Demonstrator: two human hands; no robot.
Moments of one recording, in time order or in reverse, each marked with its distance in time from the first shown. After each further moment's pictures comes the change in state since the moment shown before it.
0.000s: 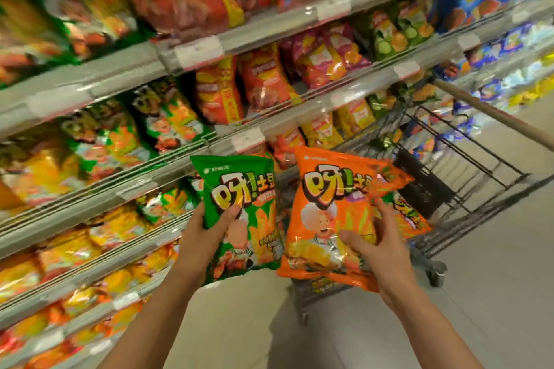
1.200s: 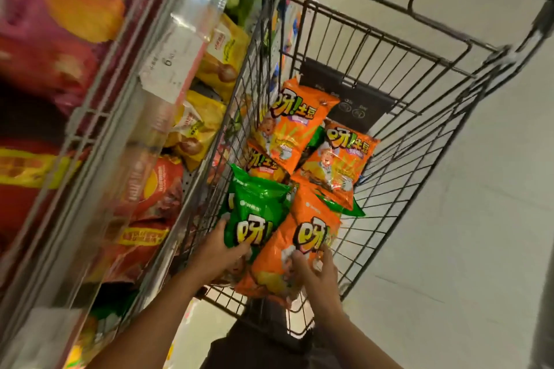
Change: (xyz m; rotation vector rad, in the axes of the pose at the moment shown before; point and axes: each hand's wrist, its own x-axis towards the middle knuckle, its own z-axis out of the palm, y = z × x) left_hand 0.321 -0.187 0.203 0.995 -1.020 -0.352; right_hand 0.162 0.183 0.067 0.158 0.683 0.842
